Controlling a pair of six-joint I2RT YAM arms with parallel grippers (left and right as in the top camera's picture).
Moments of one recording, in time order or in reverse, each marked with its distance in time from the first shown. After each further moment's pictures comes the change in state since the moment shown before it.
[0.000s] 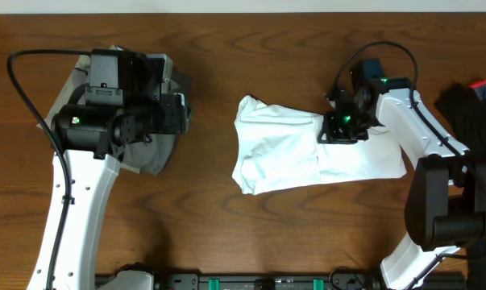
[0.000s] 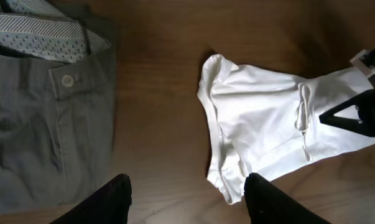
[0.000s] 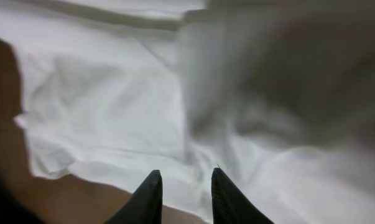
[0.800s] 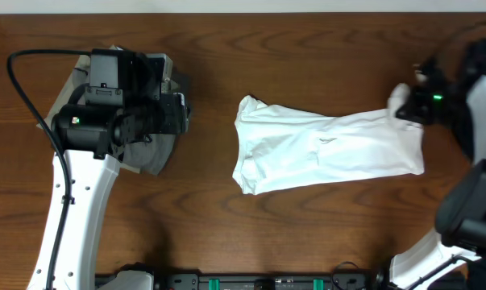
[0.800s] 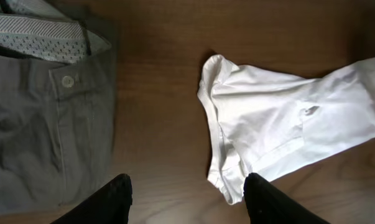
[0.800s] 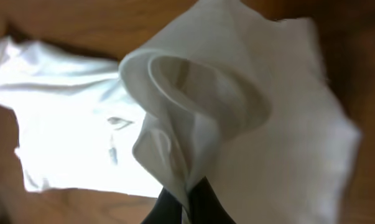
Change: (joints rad) left arm 0.000 0.000 0.000 0.002 0.000 0.000; right arm -0.401 0.001 0.266 -0.224 0.021 -0.205
